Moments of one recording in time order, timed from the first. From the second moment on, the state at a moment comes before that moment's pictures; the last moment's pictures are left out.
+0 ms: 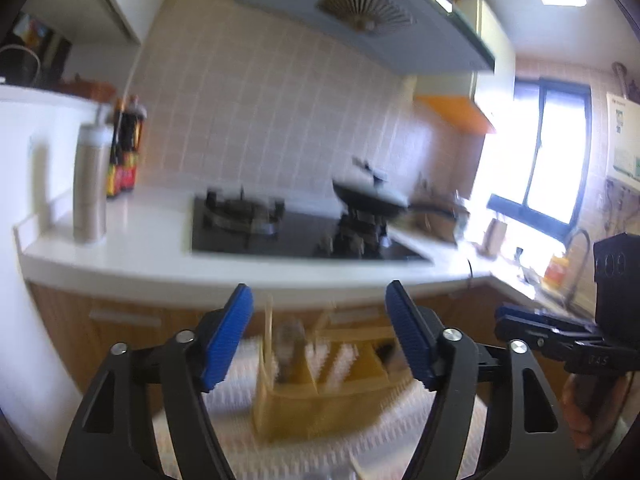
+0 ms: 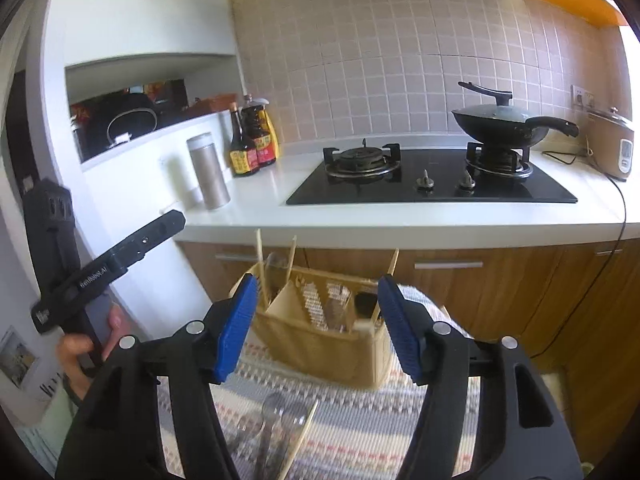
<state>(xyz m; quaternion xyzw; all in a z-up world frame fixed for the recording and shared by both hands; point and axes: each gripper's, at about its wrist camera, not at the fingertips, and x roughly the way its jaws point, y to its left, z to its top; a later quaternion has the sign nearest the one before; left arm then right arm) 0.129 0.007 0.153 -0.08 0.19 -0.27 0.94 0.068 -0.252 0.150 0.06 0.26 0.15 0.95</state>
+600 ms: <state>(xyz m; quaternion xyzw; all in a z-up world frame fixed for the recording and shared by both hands) 0.106 -0.014 -0.021 0.02 0.54 -0.29 0.79 0.111 -0.203 -0.028 0.13 0.60 0.16 0.77</state>
